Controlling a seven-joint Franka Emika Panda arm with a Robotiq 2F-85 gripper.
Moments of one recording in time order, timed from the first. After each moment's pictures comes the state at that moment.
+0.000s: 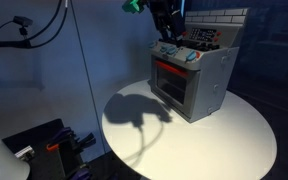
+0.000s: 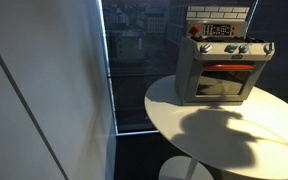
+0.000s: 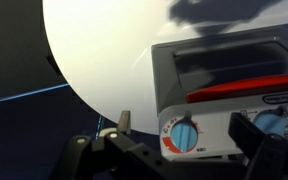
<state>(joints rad) -0.11 -0.18 -0.10 -2.23 -0.08 2.45 0.23</state>
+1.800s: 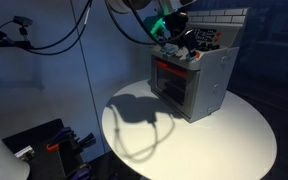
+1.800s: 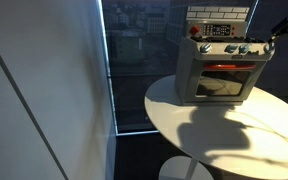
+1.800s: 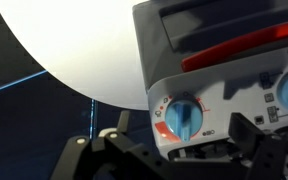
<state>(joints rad) -0.11 0.03 -0.10 -2.17 0.01 2.75 0.27</state>
